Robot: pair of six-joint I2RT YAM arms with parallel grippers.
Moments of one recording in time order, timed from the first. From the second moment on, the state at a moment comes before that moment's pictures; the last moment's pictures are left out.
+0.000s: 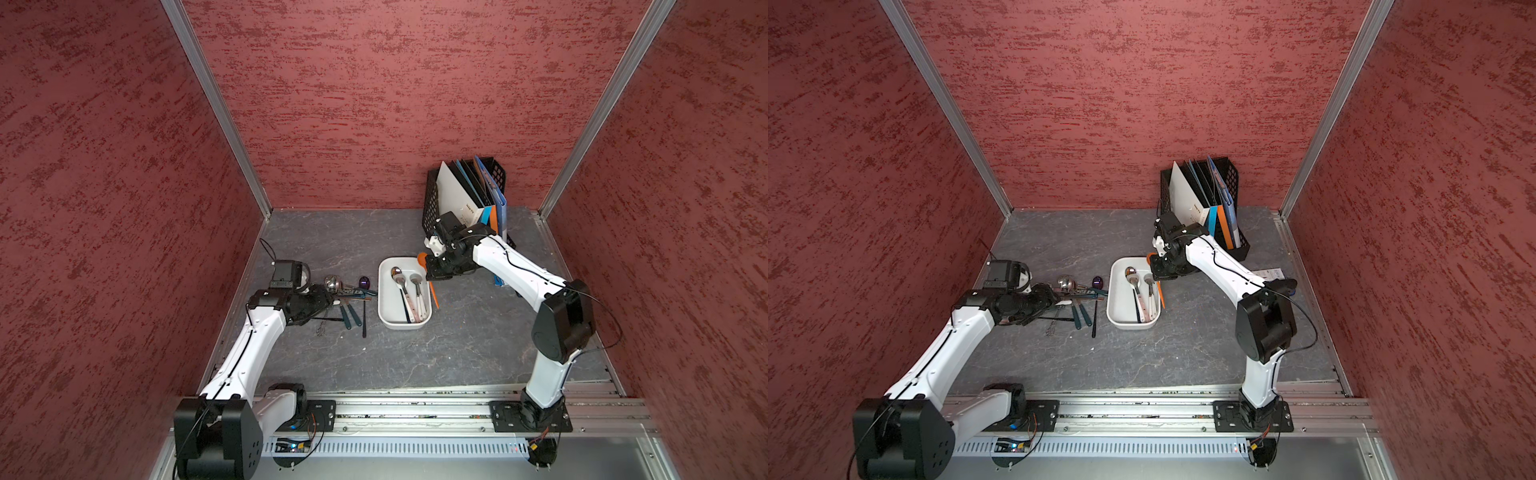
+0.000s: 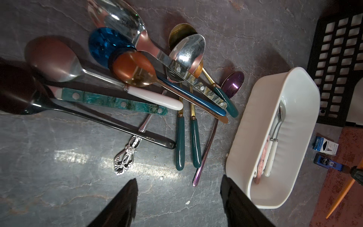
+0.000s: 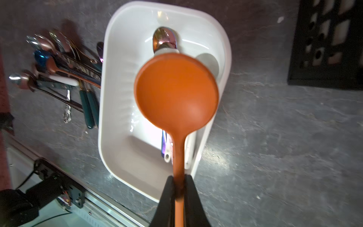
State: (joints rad) left arm 0.00 1.10 0.80 -0.79 0.26 -0.57; right arm 0.52 1.87 1.64 -1.01 -0.30 0.36
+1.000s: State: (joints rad) left arm 0.17 1.00 0.77 -0.87 0.23 -0.68; right arm 0.57 2.20 1.74 -0.97 -0.36 0.42
